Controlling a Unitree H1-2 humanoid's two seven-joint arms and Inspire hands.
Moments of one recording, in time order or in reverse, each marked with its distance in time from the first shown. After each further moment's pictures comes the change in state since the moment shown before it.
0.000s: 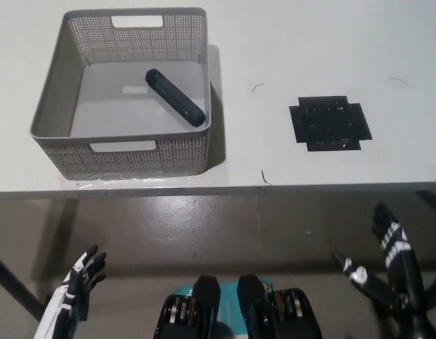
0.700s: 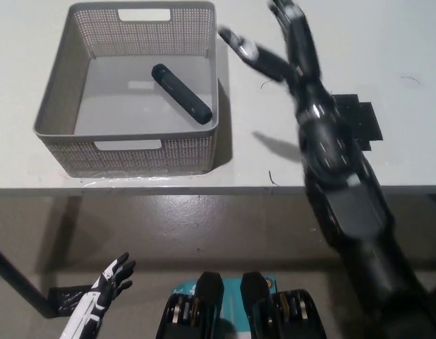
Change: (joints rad) left_arm 0.014 0.018 -0.100 -0.042 0.046 -0.002 -0.012; right_arm -0.818 0.110 0.025 0.379 -0.120 0.095 -0.093
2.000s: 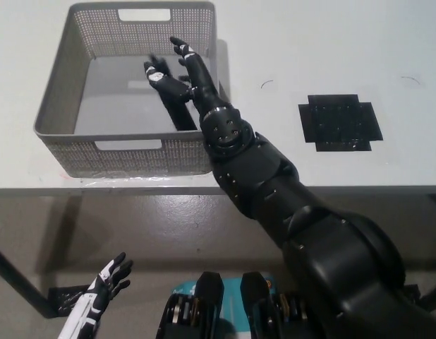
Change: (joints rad) left_arm 0.017 -0.005 0.006 -0.025 -0.006 -0.019 0.000; right_arm -0.513 0.207 0.021 0.951 -0.001 0.008 -0.081
